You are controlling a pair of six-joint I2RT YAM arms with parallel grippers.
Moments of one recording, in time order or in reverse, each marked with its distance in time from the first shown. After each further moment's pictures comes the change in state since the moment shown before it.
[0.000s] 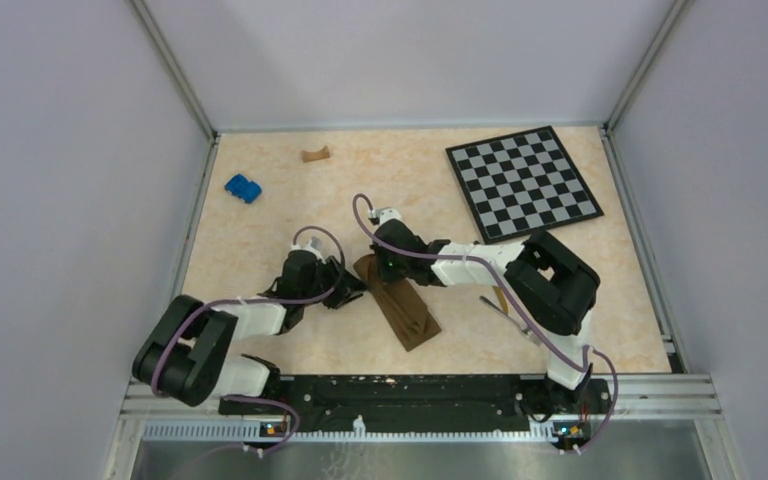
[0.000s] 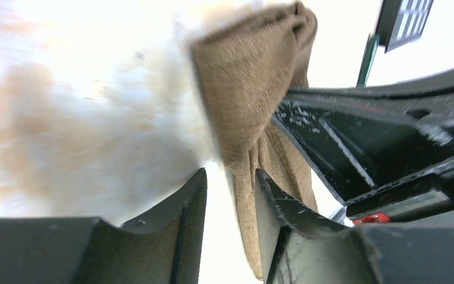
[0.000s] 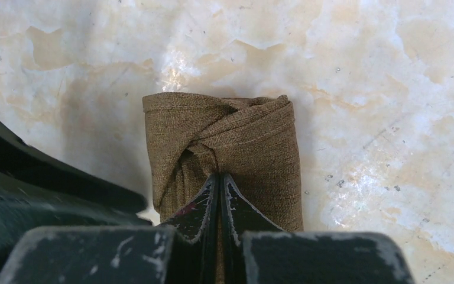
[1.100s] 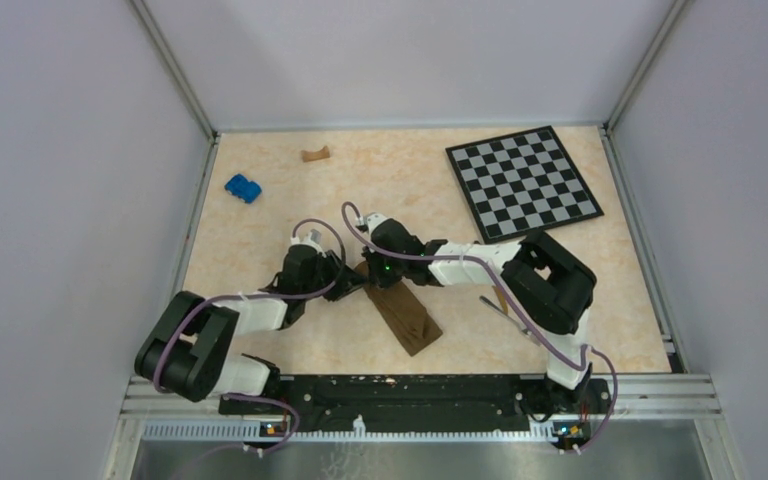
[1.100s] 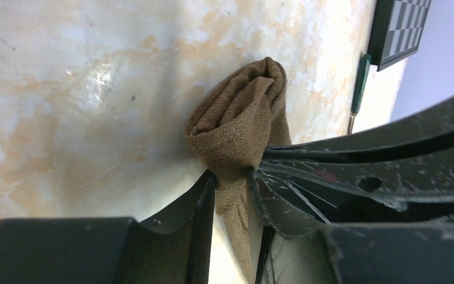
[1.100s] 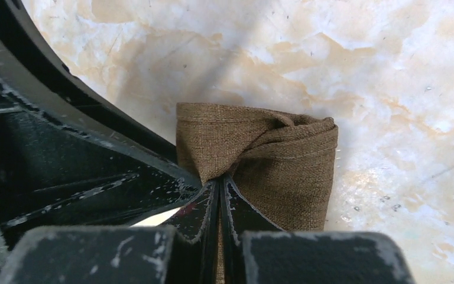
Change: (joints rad) left arm 0.034 -0.005 0.034 -0.014 -0.043 0.048; right arm 0.011 0.017 0.032 -0.010 -0.167 -0.136
